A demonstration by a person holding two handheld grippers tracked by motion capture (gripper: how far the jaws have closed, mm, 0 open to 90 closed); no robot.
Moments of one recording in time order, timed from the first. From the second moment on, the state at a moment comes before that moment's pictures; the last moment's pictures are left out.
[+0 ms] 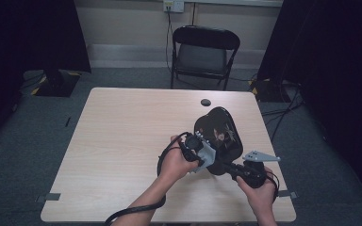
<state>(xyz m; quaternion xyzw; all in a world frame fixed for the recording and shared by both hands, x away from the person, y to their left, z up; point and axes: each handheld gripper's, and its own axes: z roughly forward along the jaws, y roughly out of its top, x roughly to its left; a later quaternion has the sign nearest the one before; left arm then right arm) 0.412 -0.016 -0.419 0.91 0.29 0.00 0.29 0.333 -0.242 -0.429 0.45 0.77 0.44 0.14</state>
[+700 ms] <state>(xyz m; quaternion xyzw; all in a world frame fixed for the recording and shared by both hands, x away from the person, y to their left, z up) 0.408 -0.015 -0.448 0.92 0.29 -0.01 0.26 0.333 -0.241 -0.428 0.45 0.77 0.44 0.13</state>
